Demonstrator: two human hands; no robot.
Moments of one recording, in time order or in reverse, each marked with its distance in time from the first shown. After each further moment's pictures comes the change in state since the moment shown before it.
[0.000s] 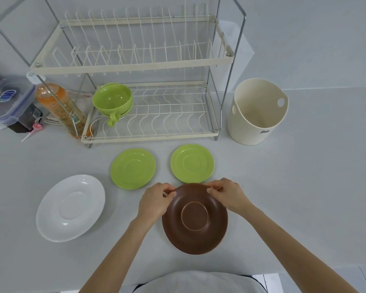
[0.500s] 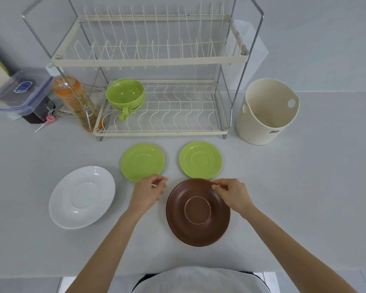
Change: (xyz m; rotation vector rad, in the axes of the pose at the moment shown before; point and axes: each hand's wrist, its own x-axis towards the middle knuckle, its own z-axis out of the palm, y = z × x) left_hand -0.001 -0.029 -0.028 -0.361 0.033 -0.084; right_hand -0.007 -0.009 0.013 0.130 0.124 0.064
